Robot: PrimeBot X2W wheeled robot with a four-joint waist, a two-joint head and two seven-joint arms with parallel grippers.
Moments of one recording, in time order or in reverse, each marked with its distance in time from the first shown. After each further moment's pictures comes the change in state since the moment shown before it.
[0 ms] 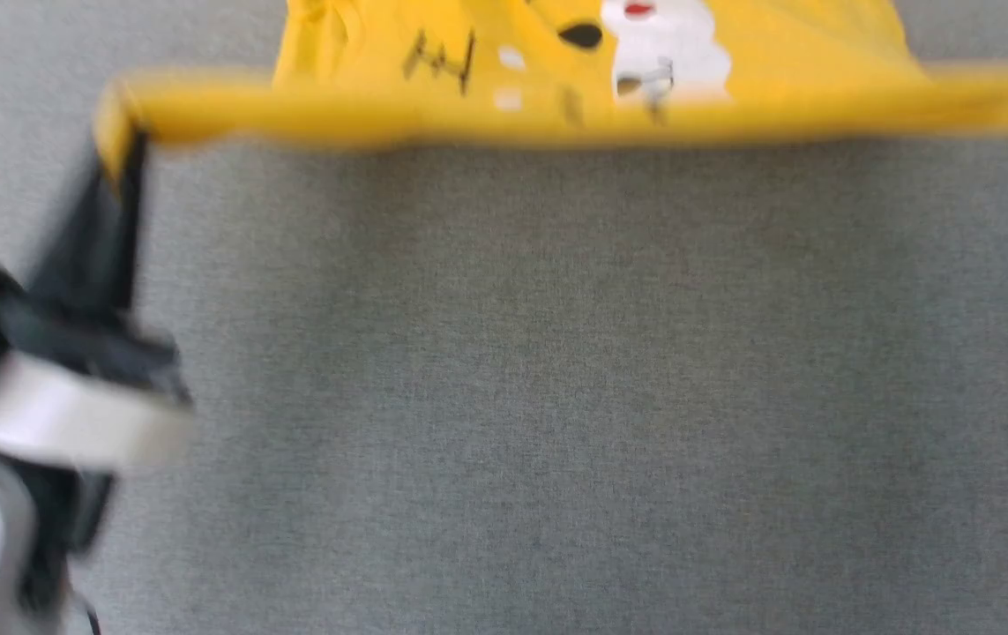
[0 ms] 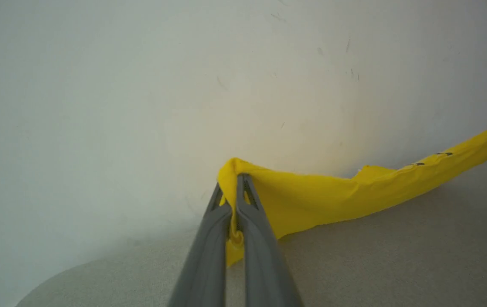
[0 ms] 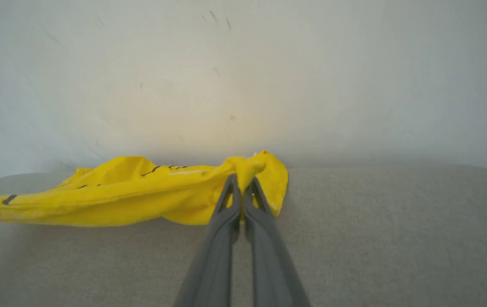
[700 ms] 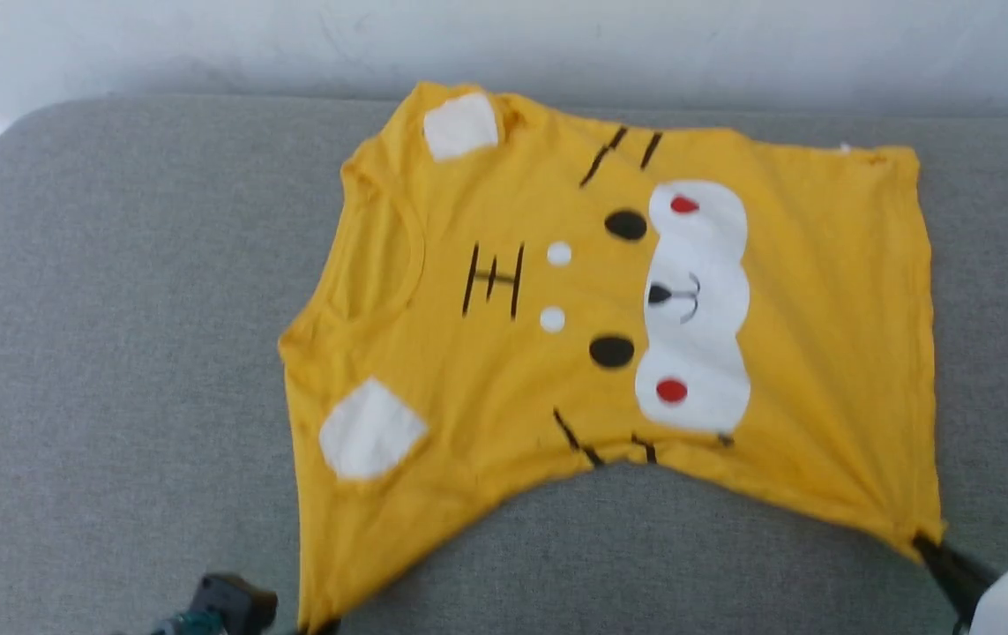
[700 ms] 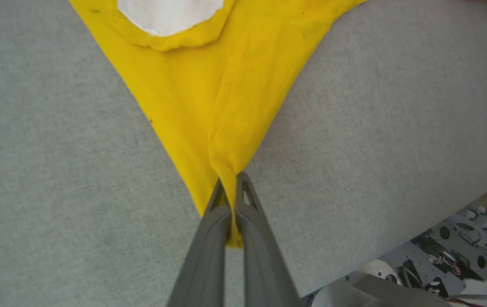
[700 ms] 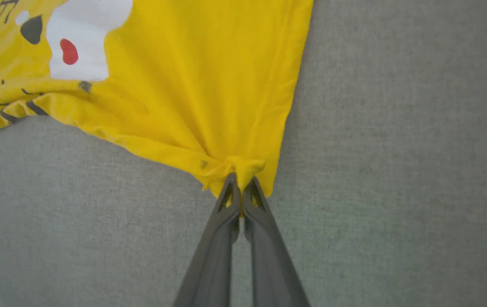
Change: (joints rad) left arm 0.515 0.042 -0.265 0.058 -0.101 -0.003 0.363; right arm 0.606 -0.082 0.076 0.049 0.098 0.000 0.138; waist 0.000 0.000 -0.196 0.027
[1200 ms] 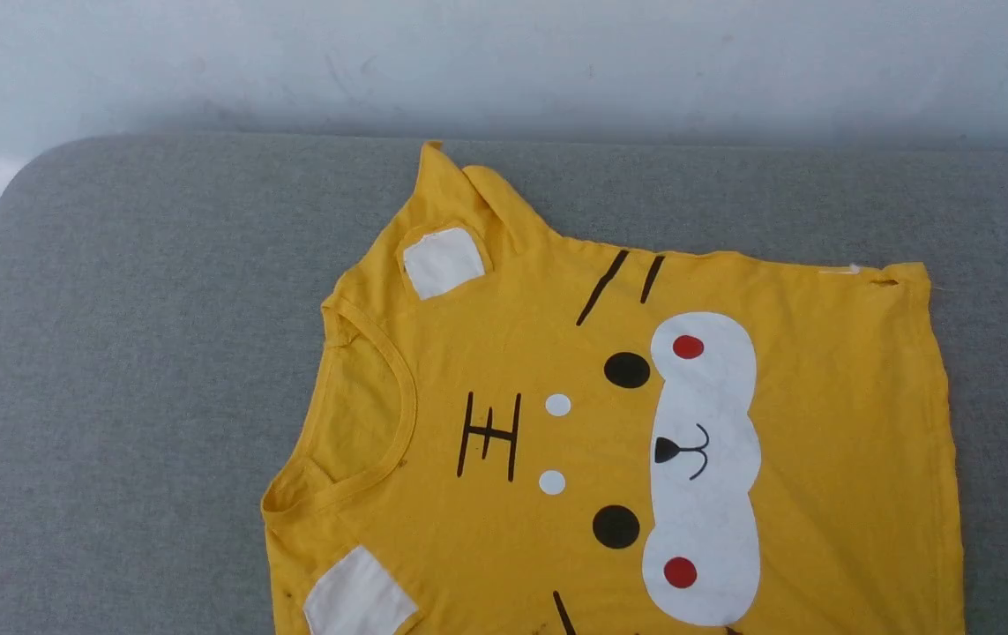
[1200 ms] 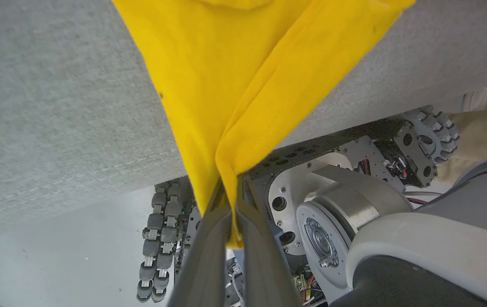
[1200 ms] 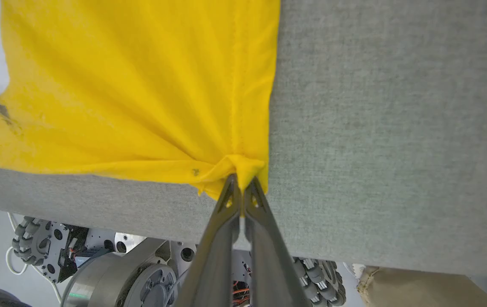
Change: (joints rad) left arm 0.216 0.106 0.009 -0.053 -0.200 0.049 0.250; right arm 0.193 -0.033 -0.044 0.029 0.059 0.000 0.229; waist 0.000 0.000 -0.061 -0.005
